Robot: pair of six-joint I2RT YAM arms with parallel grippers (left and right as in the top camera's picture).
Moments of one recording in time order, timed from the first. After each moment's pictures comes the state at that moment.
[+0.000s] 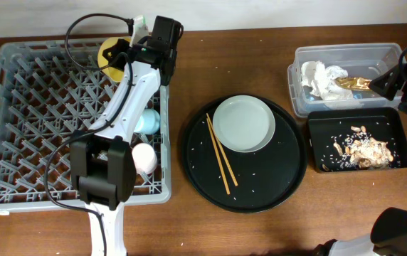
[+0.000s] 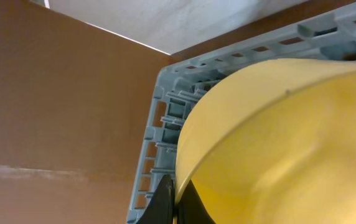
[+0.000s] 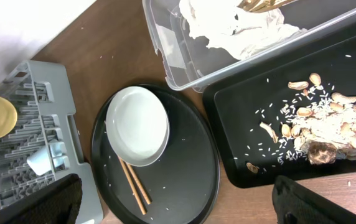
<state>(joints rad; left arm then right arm) -0.31 2.19 1.98 -0.82 -1.18 0.11 -0.58 1.69 2.00 -1.55 -0.56 -0.06</state>
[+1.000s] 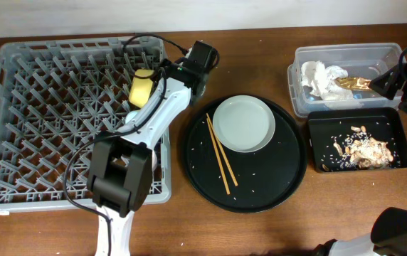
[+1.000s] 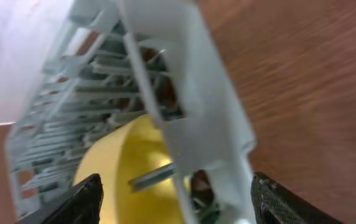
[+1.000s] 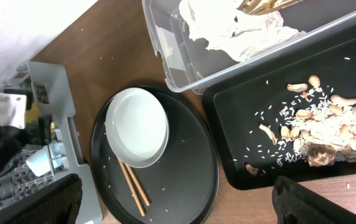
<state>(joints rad) -0.47 2.19 1.84 -0.79 -0.71 0.24 -0.58 1.69 2.00 -1.55 -0.56 -0.06</state>
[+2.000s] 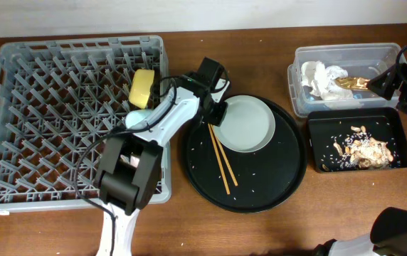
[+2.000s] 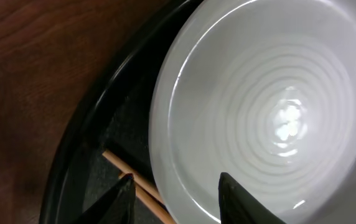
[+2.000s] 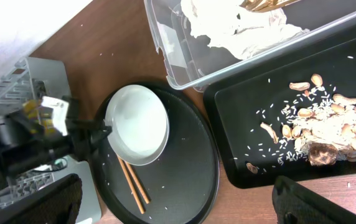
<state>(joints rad) -0.51 2.22 1.75 -0.76 0.17 -0.08 -0.57 1.69 2.00 -1.55 -0.55 -0.06</state>
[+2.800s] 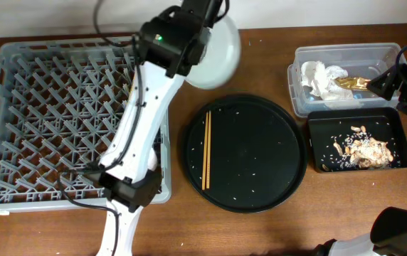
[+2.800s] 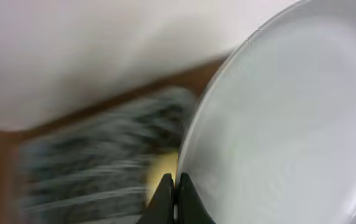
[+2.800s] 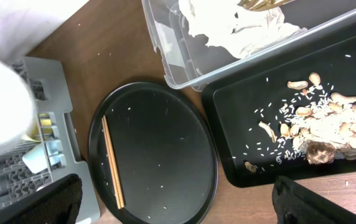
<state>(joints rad) -0.52 2.27 2.83 -1.43 -0.60 0.00 -0.57 1.69 2.00 -1.56 -0.54 -0.06</state>
